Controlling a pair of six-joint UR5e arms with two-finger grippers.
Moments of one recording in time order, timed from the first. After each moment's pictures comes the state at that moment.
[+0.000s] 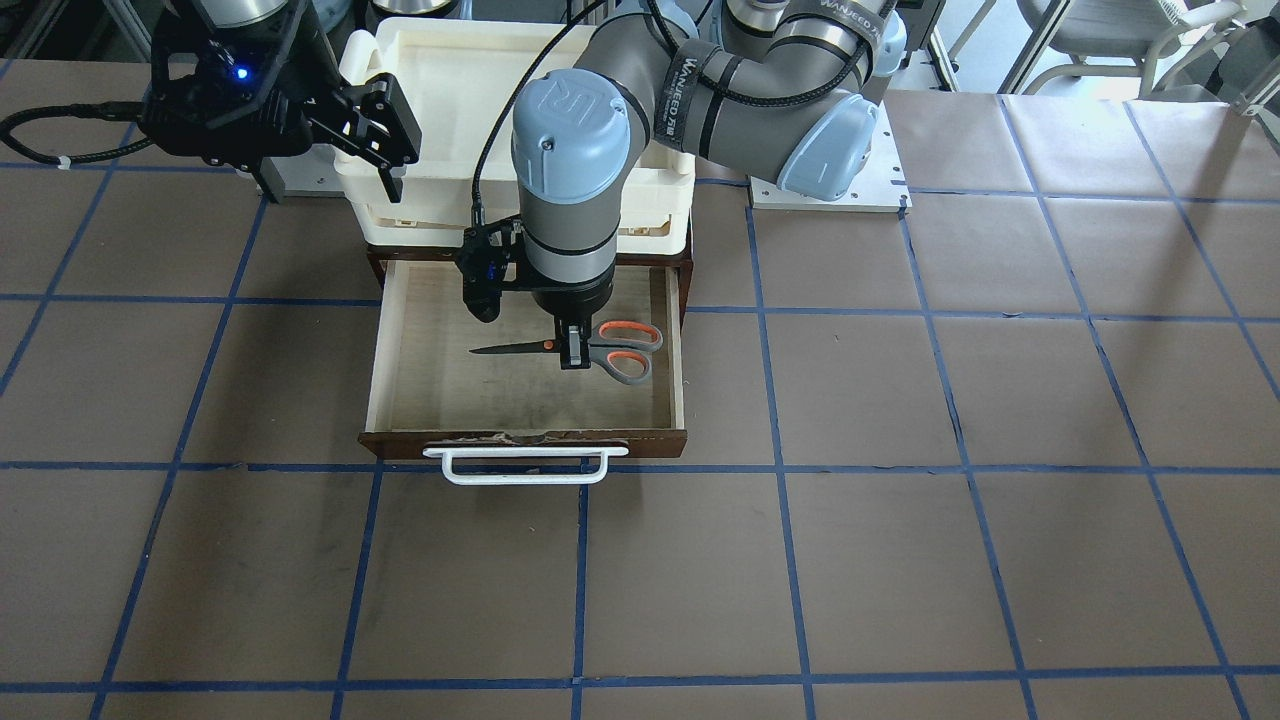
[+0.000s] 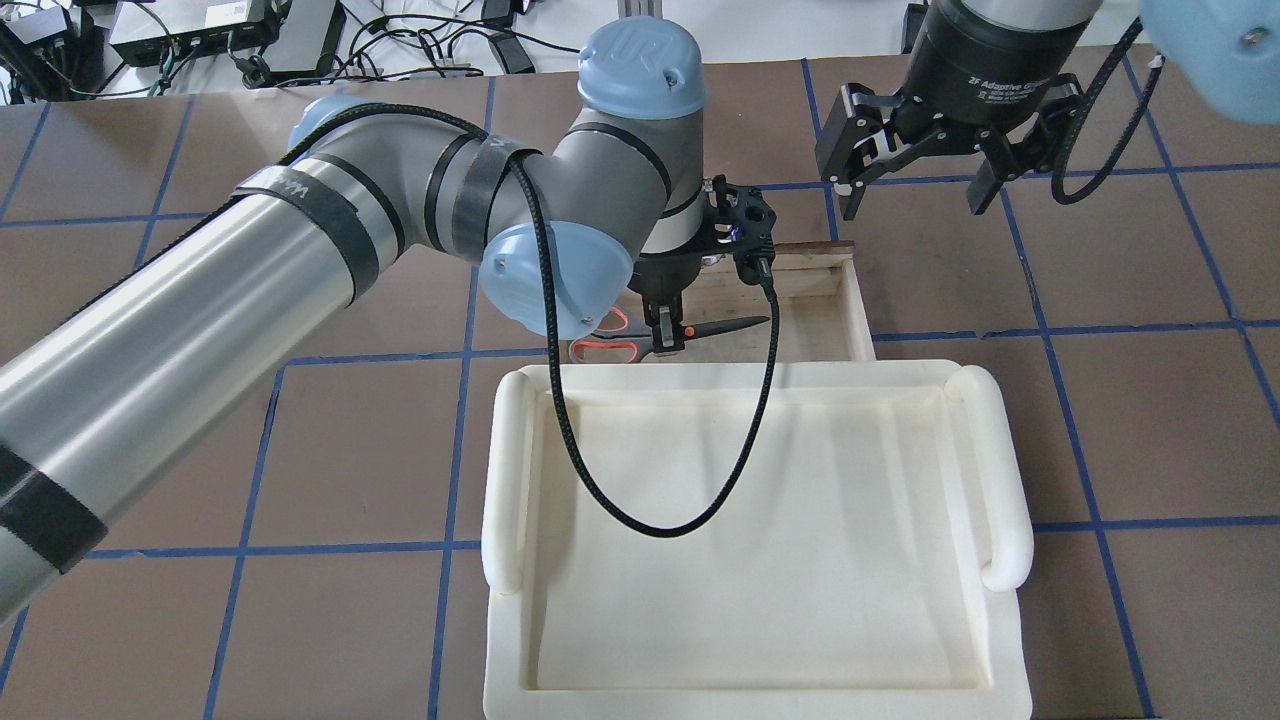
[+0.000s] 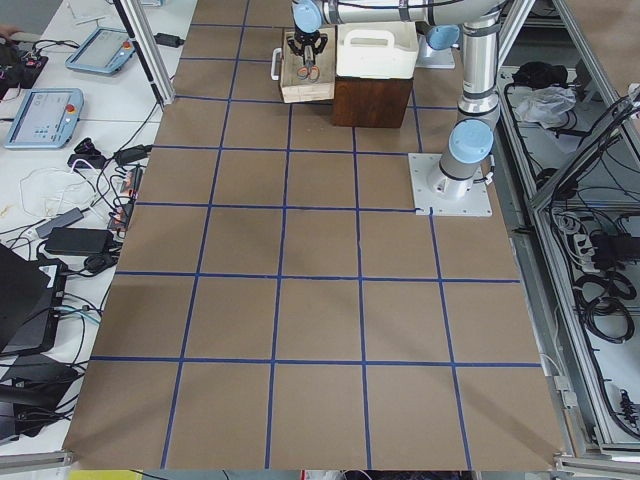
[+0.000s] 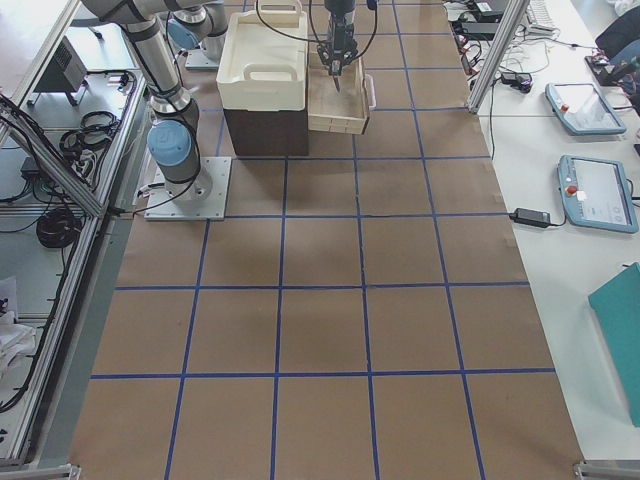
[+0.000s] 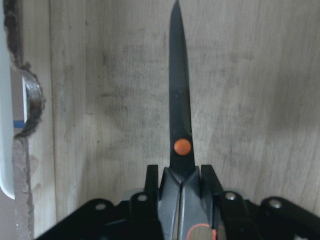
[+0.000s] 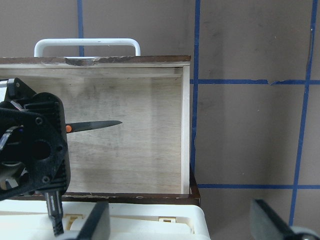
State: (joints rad) left arm -2.01 -1.92 -1.54 -1.31 1.52 1.05; right arm 1.65 -1.57 1.43 -1.42 -1.55 0.07
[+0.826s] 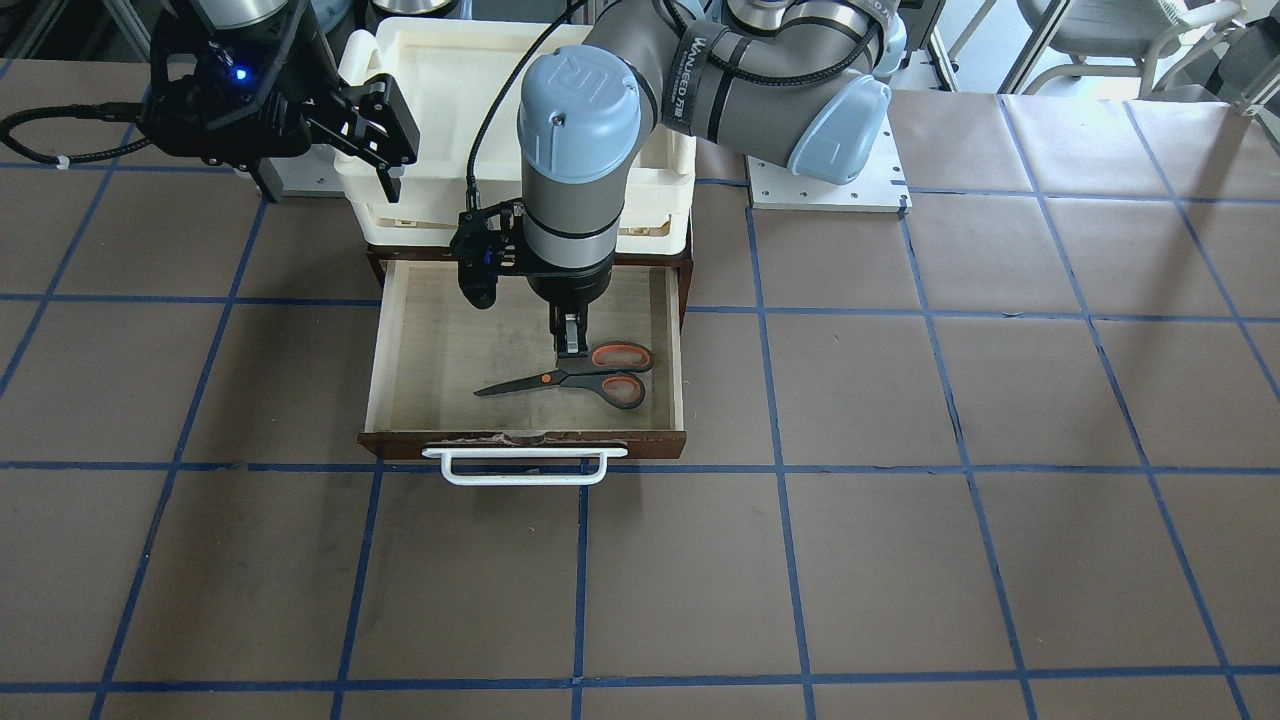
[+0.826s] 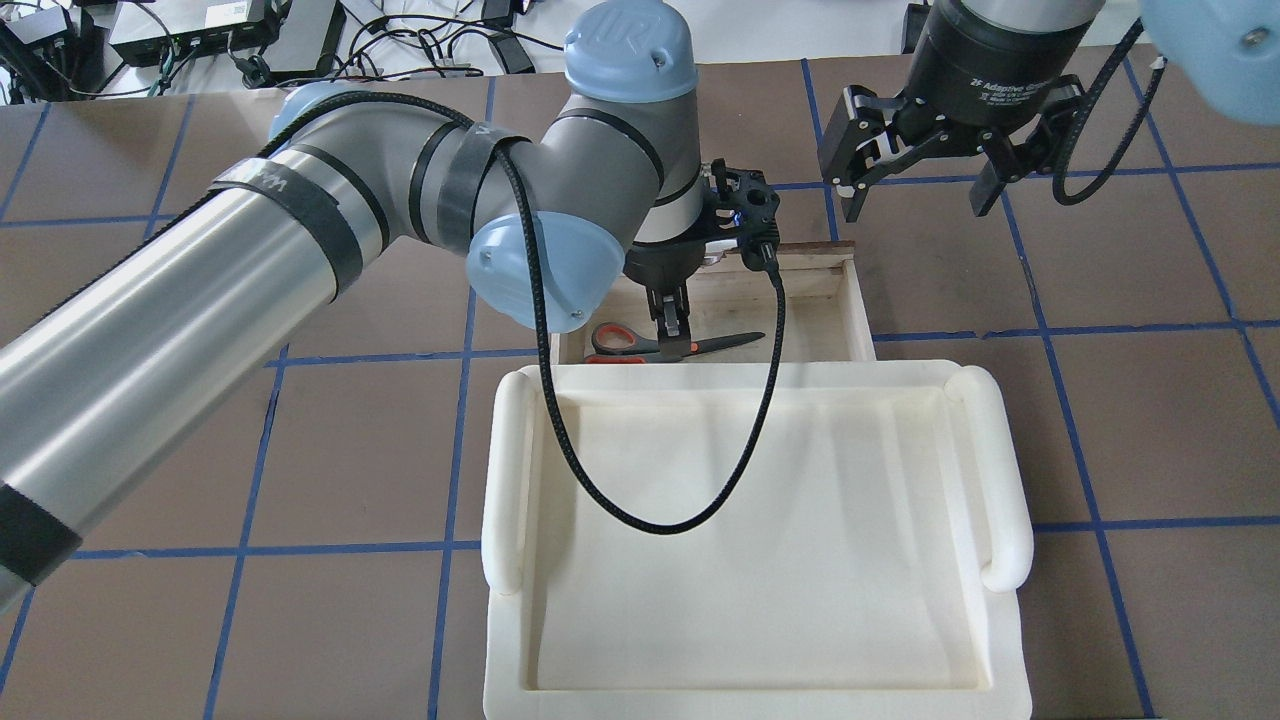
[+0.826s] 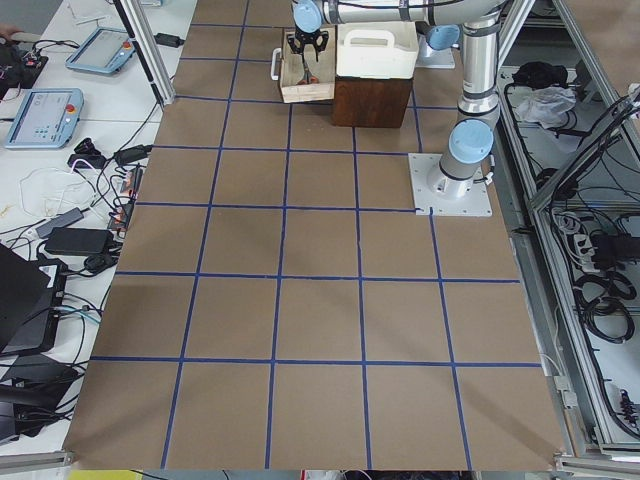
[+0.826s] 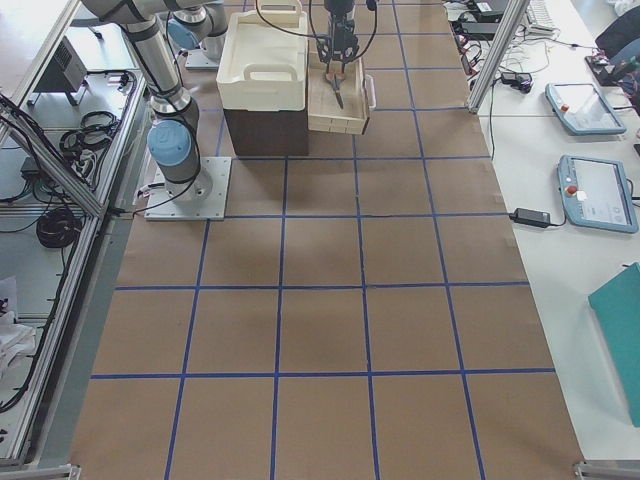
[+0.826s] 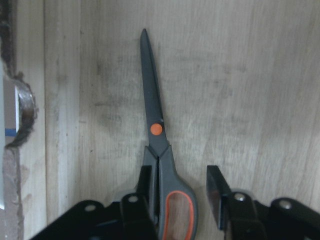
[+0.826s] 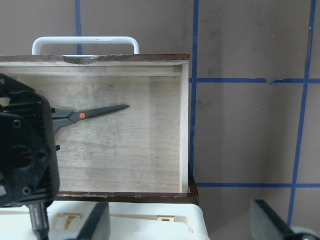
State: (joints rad) left arm -2.00 -1.88 -1.53 -1.32 1.49 1.03; right arm 1.65 -1.57 1.43 -1.41 -1.55 0.07
